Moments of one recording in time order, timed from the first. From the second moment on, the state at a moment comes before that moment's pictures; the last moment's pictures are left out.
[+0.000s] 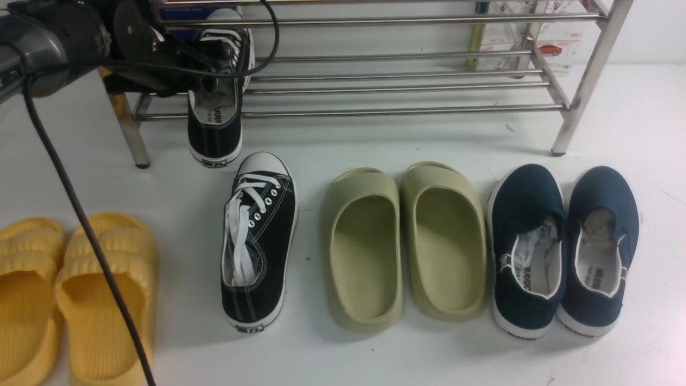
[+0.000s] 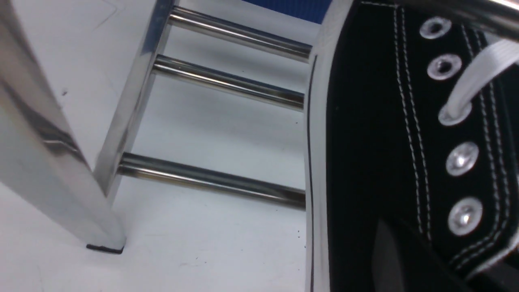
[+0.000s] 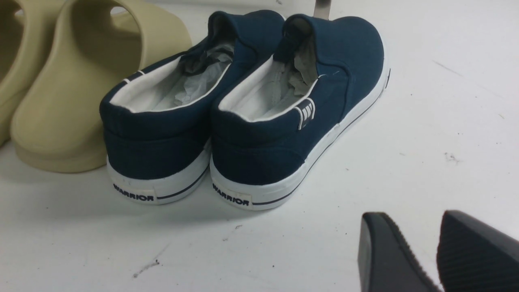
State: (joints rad) right arm -0.02 -0.01 0.02 0.20 0.39 -0.19; left arm -0.09 2.00 -1.69 -0.01 0.45 -0.39
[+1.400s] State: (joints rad) right arm -0.02 -0.01 0.02 0.20 0.39 -0.19; left arm -0.09 2.06 -1.72 -0.10 0.62 -0.57
